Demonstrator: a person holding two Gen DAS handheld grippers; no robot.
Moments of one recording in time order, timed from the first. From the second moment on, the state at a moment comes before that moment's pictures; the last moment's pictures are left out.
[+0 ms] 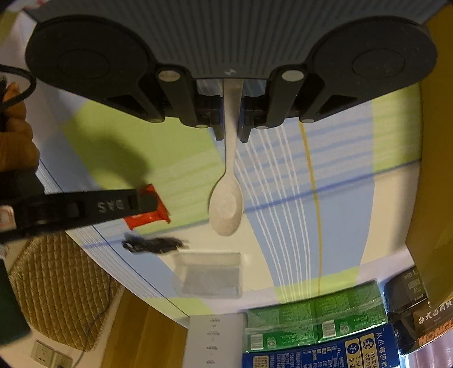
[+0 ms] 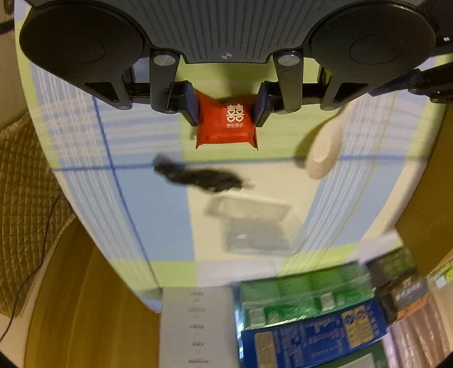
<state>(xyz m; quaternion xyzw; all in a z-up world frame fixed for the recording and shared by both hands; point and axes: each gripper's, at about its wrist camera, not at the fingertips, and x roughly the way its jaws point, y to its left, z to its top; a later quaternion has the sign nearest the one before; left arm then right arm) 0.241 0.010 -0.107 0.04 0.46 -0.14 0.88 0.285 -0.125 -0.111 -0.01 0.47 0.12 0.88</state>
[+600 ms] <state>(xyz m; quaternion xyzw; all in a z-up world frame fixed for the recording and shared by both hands) 0.126 0.065 -0.099 -0.02 0.43 -0.09 0.90 0.158 -0.124 -0.100 0.03 0.45 0.15 0.88</state>
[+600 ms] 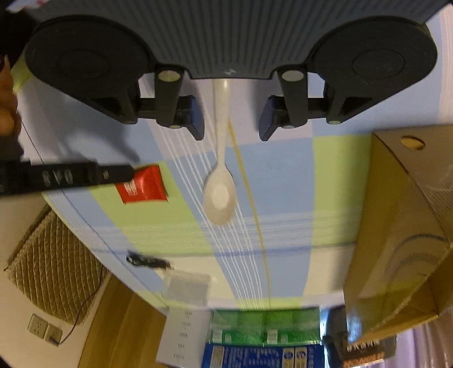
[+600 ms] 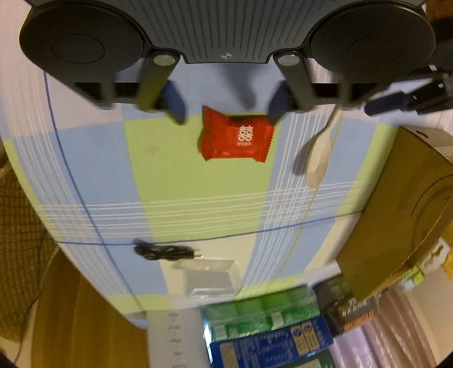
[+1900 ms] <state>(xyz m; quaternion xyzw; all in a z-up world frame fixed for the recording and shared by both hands) 0.178 0.058 -0.110 0.02 0.37 -0.12 0.92 0.161 -0.112 -0.108 0.00 0.39 0.14 0.91</state>
